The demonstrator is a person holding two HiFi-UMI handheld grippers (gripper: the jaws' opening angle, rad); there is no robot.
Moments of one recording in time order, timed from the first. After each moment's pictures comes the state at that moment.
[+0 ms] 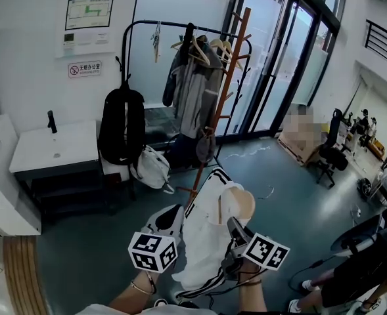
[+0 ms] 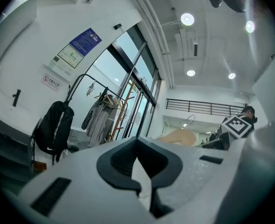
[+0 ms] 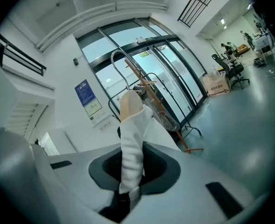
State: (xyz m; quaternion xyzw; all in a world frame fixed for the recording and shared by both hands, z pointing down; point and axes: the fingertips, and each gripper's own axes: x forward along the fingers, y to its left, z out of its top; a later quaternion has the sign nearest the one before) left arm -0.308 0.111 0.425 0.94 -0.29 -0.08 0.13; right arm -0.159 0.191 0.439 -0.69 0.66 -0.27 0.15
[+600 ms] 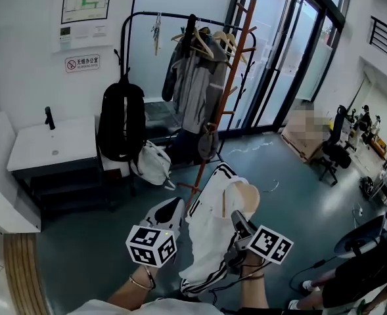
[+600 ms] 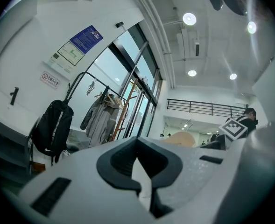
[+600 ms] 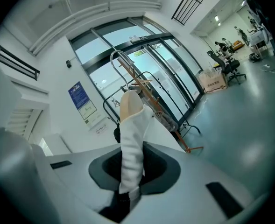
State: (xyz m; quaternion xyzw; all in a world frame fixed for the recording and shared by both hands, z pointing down) left arm -0.291 0.070 0.427 0.94 -0.29 -0.08 0.14; right arm -0.127 0.151 0.447 -0.69 0.64 -0.29 0.16
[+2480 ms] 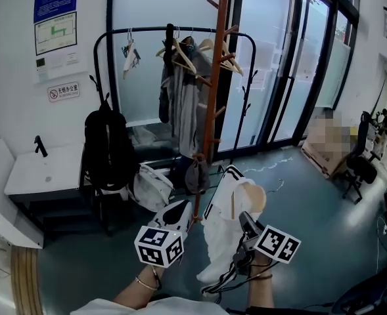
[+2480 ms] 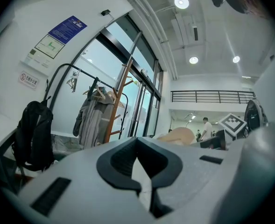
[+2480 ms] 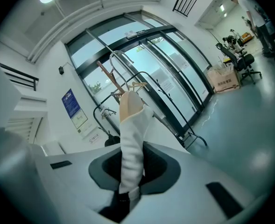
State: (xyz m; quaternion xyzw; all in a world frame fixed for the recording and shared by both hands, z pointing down) left arm -0.034 -0.070 0.407 0.94 -0.33 -0.05 0.10; right arm 0.133 -0.005 0.434 -0.65 0.68 -0.30 0.16
